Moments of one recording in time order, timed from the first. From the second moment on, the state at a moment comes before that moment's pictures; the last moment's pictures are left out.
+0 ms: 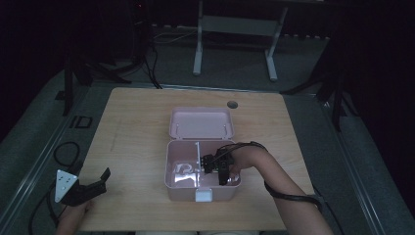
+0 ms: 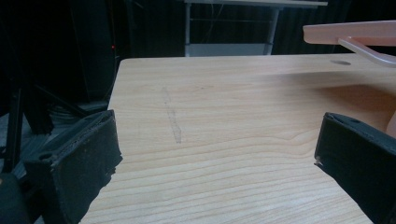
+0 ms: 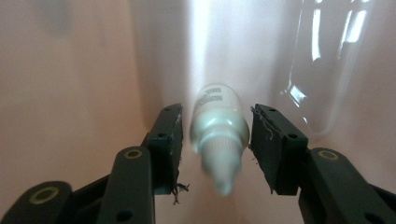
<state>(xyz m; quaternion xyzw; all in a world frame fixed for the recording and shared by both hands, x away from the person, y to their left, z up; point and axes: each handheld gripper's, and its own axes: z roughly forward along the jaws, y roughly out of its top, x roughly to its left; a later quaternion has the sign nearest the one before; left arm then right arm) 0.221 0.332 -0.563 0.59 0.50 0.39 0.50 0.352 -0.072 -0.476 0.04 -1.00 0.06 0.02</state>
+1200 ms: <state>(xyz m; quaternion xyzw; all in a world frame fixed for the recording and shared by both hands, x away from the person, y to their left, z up) 0.221 0.331 -0.563 0.59 0.50 0.39 0.49 0.351 -0.133 -0.380 0.00 -1.00 -0.08 -0.04</state>
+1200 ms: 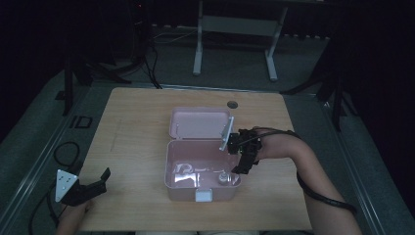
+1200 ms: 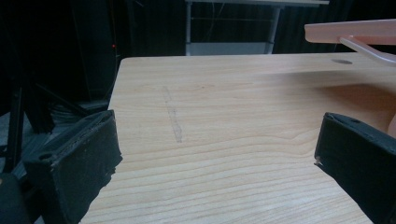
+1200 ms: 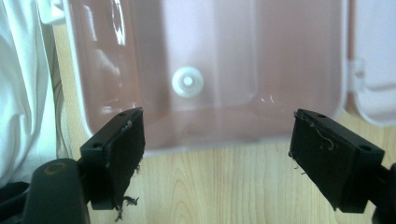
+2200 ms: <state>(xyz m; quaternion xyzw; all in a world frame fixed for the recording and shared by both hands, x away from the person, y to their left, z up) 0.221 0.331 -0.563 0.59 0.50 0.39 0.49 0.361 -0.231 -0.463 -0.13 -0.98 -0.12 -0.02</state>
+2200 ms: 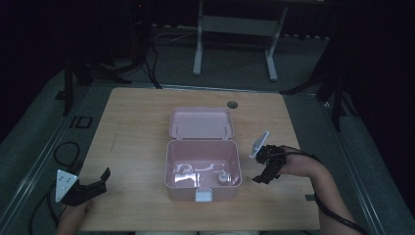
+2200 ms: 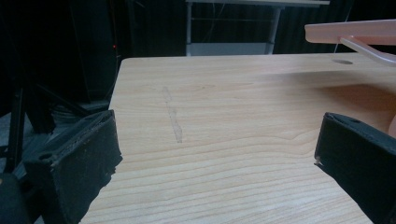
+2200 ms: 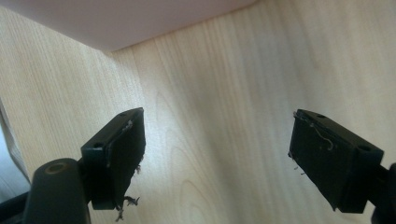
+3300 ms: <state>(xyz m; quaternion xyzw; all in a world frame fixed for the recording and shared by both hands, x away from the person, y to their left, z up) 0.220 0.331 -0.563 0.59 0.50 0.39 0.50 0.345 -0.309 -0.523 -0.43 -0.84 -0.26 -0.20</state>
